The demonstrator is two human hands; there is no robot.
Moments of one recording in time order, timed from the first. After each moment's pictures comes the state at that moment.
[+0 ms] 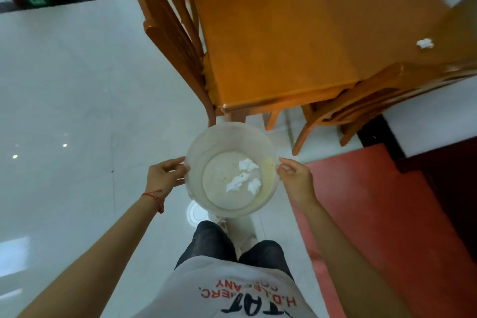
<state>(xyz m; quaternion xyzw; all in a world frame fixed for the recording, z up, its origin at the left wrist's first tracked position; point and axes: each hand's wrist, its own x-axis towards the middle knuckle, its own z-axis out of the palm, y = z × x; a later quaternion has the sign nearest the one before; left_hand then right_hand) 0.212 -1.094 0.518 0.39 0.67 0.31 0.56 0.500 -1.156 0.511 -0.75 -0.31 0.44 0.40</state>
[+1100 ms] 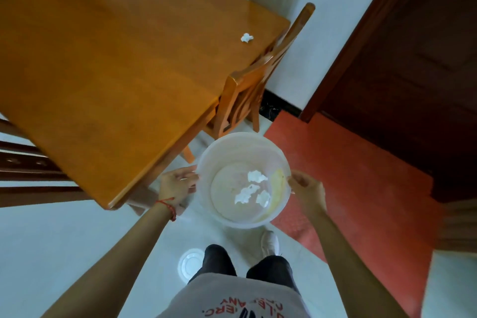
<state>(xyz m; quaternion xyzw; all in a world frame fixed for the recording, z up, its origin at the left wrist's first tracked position) 0.481 -1.005 0.539 0.56 0.51 0.10 0.65 0.647 -1.244 0.535 -0.84 -0.05 0.22 0.49</state>
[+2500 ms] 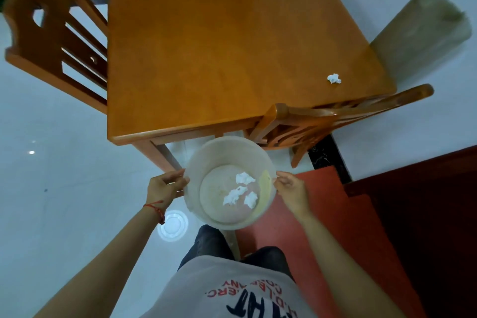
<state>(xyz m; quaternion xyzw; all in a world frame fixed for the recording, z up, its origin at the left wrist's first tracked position) 0.509 -1.070 0.506 0.38 0.67 0.31 0.56 0.802 -1.130 0.498 -0.75 -0.33 0.43 0.37</state>
